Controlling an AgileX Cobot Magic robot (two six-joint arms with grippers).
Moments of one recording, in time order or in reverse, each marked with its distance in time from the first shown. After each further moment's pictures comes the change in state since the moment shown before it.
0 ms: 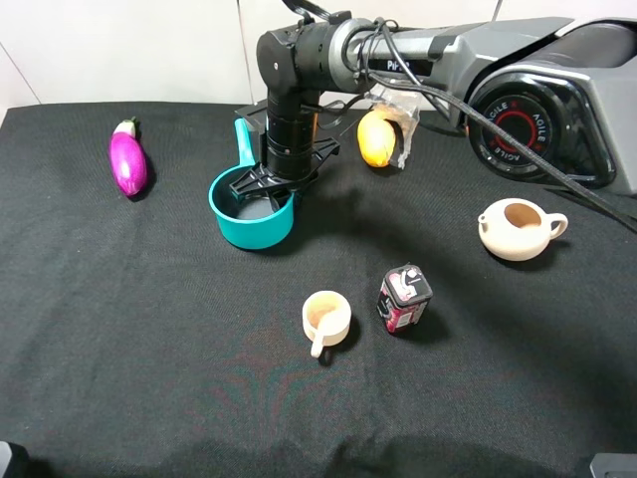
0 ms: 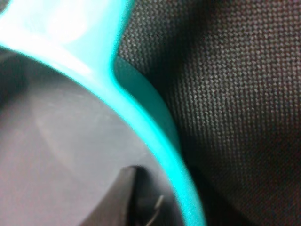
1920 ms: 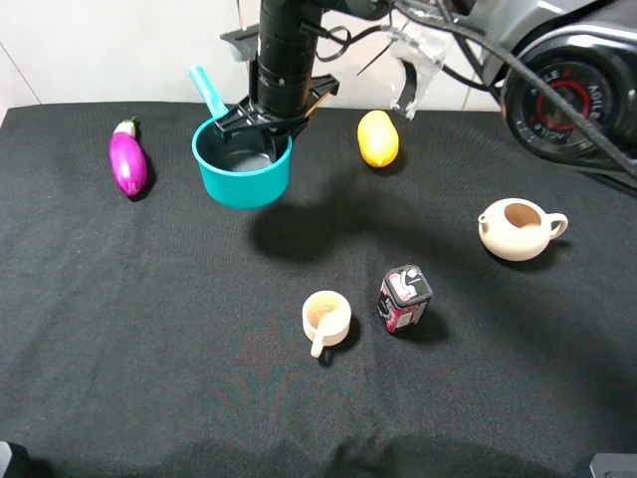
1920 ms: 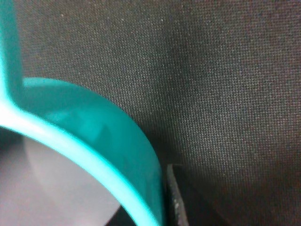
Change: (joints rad) left arm 0.000 0.000 0.000 0.001 0.000 0.000; right arm 0.000 -0.099 -0.158 -0.016 0.155 -0.003
